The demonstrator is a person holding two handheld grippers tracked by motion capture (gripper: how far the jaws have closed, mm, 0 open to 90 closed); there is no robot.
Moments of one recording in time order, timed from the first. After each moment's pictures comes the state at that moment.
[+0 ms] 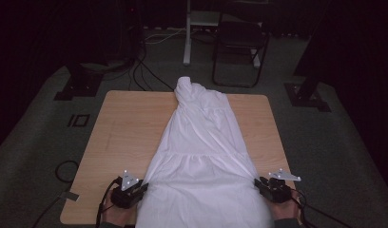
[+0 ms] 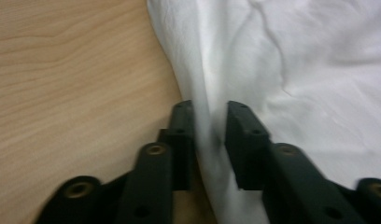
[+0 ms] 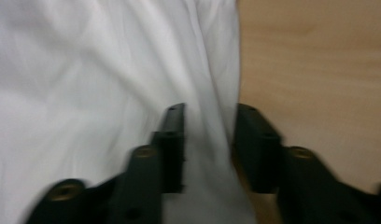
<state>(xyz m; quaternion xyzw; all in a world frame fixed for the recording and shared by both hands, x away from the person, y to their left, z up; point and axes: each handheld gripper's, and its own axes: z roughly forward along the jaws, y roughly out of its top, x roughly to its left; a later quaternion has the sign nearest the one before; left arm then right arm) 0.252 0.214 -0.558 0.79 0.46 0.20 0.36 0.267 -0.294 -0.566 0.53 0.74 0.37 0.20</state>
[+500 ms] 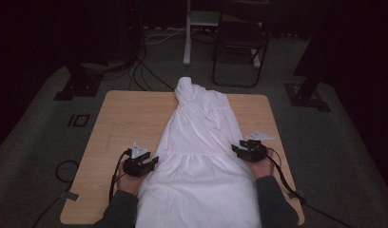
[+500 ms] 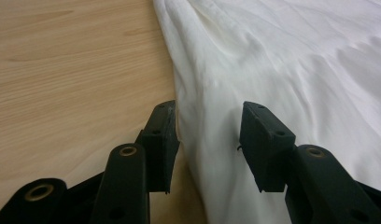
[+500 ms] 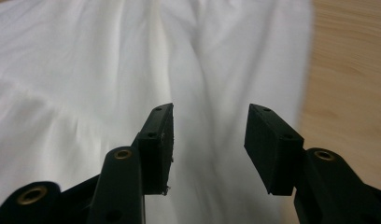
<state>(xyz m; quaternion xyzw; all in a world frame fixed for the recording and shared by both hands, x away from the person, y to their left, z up) 0.342 0.190 -0.550 0.77 0.47 0.21 0.39 0.393 -0.235 -0.534 0.44 0.77 0.41 0.20</state>
